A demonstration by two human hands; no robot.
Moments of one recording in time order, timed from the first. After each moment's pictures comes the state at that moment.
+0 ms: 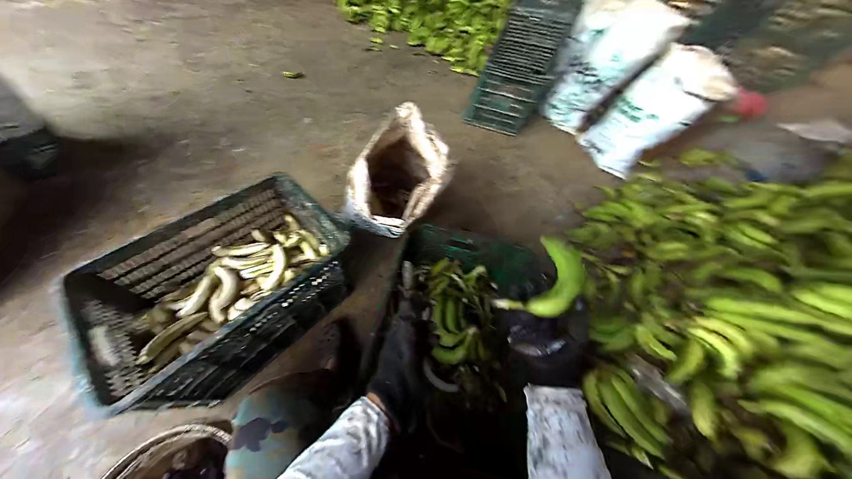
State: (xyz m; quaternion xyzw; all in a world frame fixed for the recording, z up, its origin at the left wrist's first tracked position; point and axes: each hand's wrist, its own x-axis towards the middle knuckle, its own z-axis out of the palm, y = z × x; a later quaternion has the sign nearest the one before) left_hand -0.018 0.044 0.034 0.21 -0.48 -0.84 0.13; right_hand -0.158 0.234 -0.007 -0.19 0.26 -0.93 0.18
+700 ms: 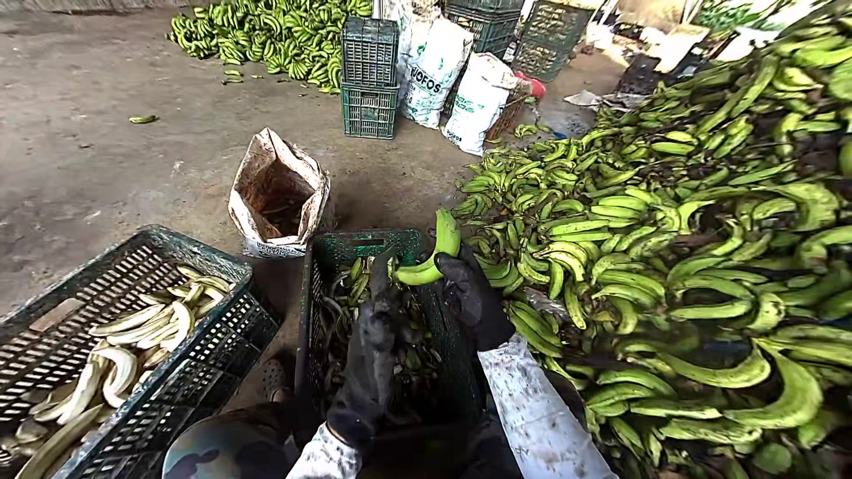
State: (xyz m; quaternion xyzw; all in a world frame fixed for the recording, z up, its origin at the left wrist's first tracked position) left_hand 0.011 0.106 0.073 -0.04 -0.55 -0.82 0.13; right_hand -0.110 0.260 0.083 -0.13 0.63 -0.76 0.07
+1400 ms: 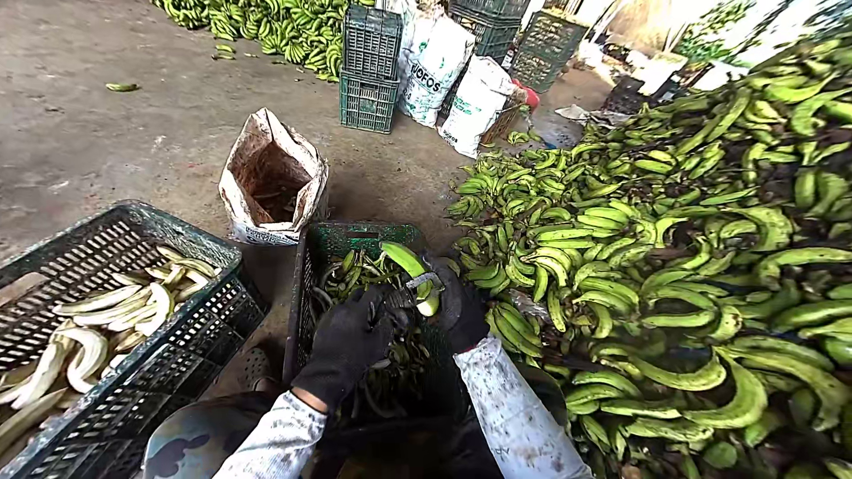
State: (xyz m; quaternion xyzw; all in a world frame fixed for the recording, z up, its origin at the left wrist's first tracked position) left_hand -0.001 0.060 0.079 -0.01 -0.93 -0.36 0.02; right_hand -0.097 0.233 0.066 -0.05 0.60 -0.79 0.12
